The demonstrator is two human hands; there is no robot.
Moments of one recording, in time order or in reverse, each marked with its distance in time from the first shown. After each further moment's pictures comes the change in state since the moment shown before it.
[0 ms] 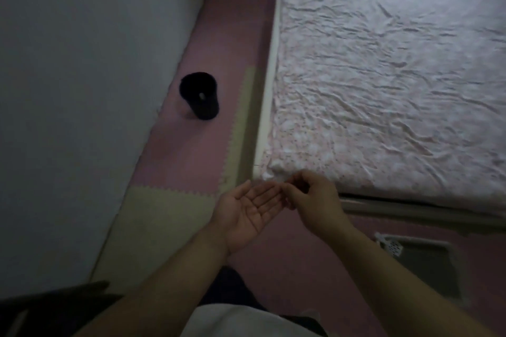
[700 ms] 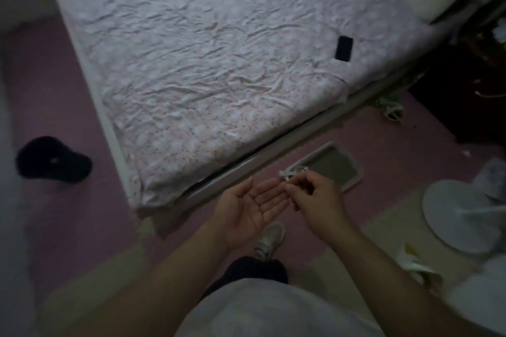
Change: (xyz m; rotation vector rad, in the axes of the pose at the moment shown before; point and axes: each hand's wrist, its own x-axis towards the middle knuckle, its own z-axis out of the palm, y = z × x) left_hand 0.076 -0.299 0.187 0.474 -0.204 -0.508; right_hand -0.160 0.207 -0.261 0.282 0.582 0.311
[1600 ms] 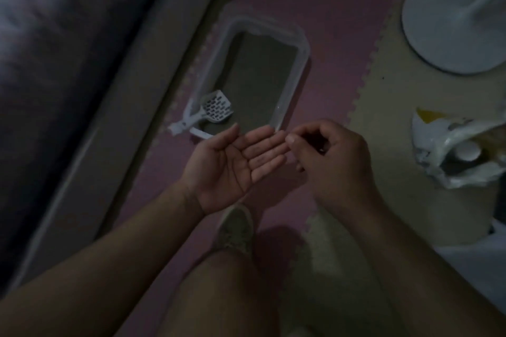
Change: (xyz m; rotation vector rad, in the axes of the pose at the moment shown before) left_hand 0.537 -0.170 -0.209 0.433 -0.190 -0.460; right_hand 0.157 0.550 0.029 0.079 0.656 0.153
